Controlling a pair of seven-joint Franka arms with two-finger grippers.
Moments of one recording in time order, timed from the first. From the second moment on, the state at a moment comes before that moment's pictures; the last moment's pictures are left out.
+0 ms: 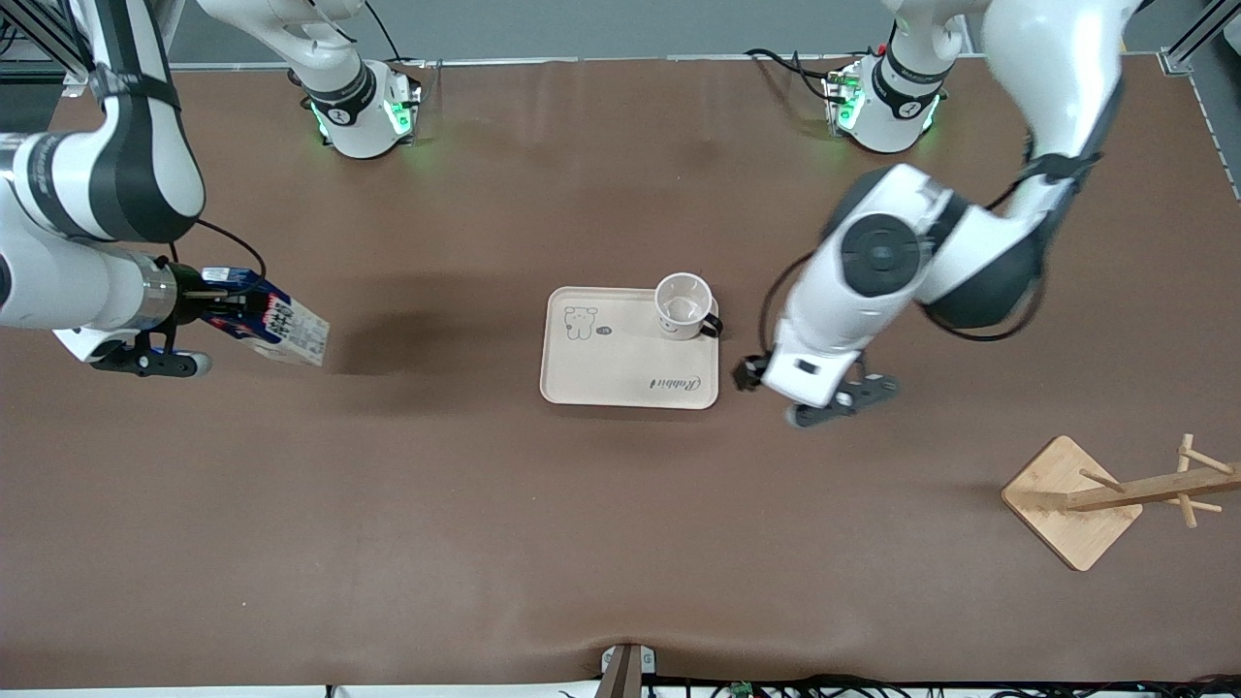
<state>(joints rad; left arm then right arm) 0.12 0.52 -0.71 -1.49 0.34 1.90 -0.93 0.04 0.17 -0.02 -1.76 0.03 1.58 0.10</state>
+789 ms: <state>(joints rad) 0.37 0.24 -0.71 -1.42 0.33 1.61 -0.45 0.60 0.42 -0.01 -1.46 0.16 1.59 0.71</state>
